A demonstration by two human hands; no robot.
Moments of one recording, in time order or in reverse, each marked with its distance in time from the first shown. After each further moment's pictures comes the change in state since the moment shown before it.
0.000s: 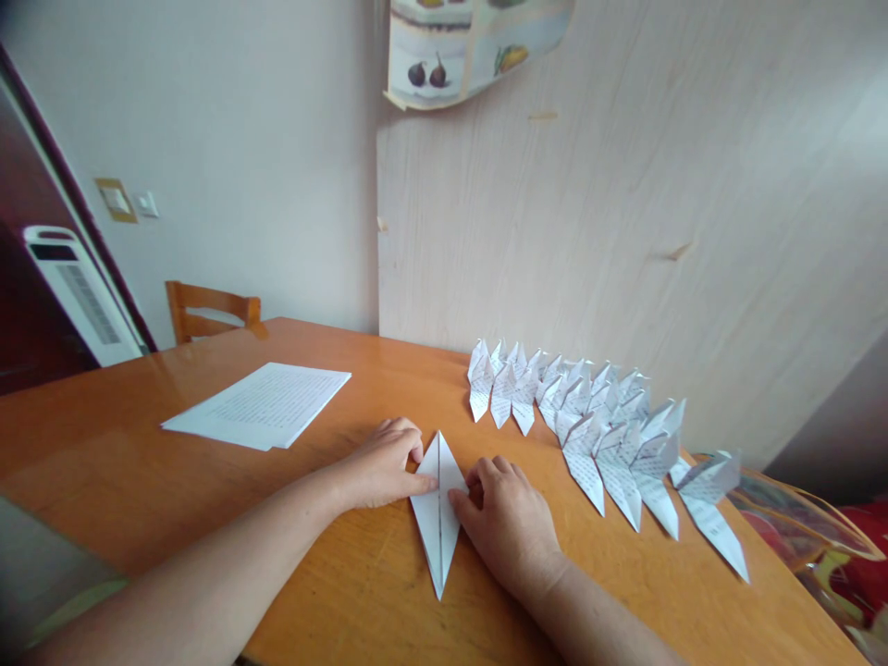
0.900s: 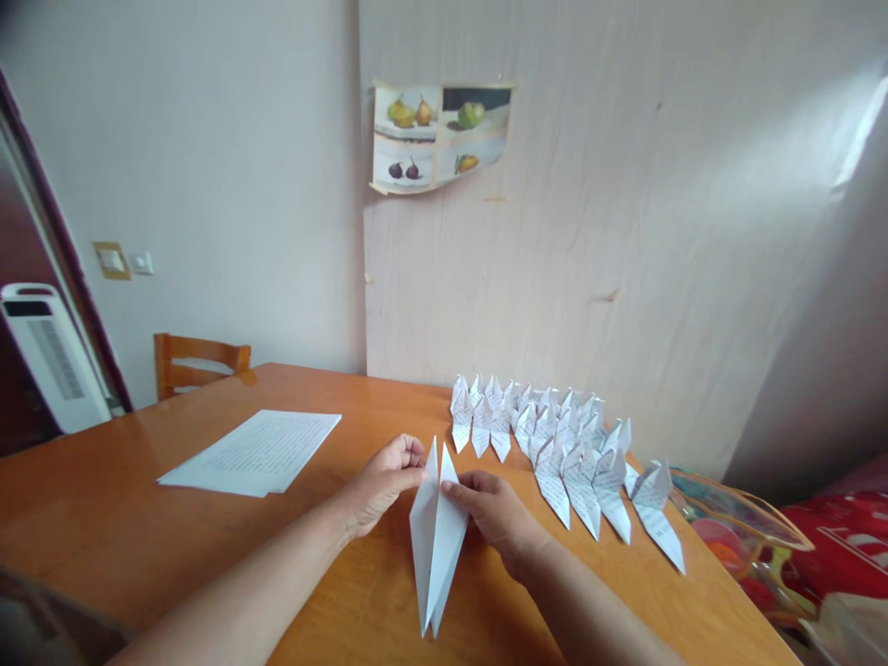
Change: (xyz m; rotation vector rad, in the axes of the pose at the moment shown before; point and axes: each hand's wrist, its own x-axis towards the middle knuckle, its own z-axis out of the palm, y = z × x) left_hand 0.009 0.021 0.003 -1.157 0.053 -0.010; right_hand 0.013 -0.004 -0.023 1.065 -0.210 0.239
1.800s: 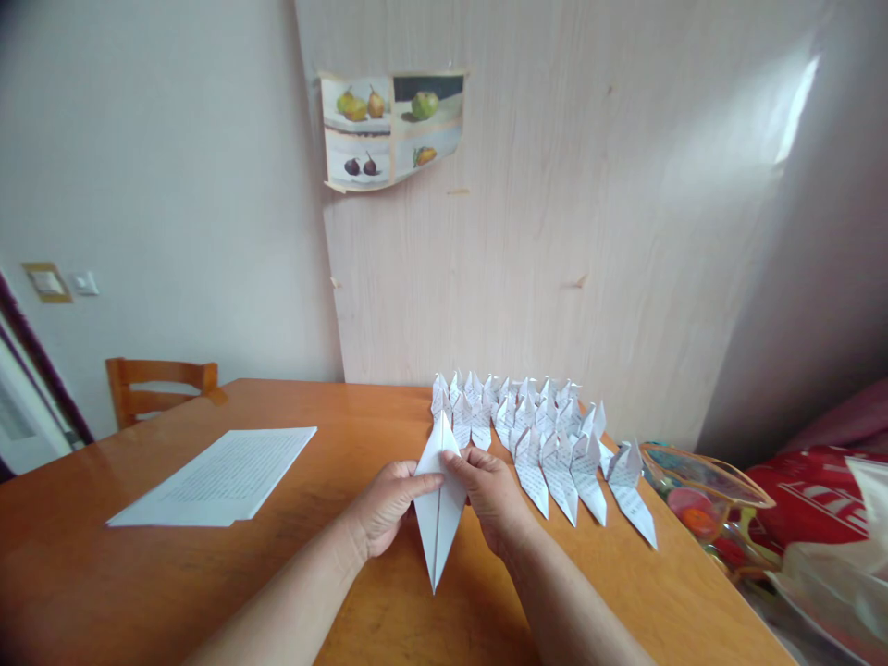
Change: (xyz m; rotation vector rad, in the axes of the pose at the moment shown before) left_hand 0.012 -0.003 0.050 -0.255 -0.078 -0.190; right_hand 0.018 0.003 -0.020 0.390 0.192 -0.106
